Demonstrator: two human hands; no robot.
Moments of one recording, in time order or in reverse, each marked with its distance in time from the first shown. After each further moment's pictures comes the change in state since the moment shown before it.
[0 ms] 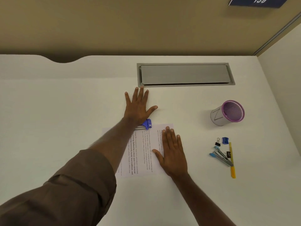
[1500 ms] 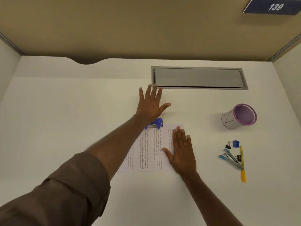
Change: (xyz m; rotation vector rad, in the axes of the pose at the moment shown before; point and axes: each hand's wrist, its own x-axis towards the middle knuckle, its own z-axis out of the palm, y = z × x) left_hand -0.022 0.010 -0.049 0.028 0.011 0.003; right_hand 0.001 0.000 -0.003 0.011 -0.047 -0.001
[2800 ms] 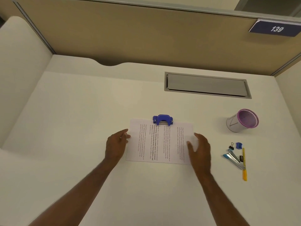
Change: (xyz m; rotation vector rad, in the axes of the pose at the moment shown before) left_hand -0.229 -0.082 0.032 -1.062 0.287 -0.631; right_hand -0.031 -0.013 -0.062 0.430 0.270 0.325
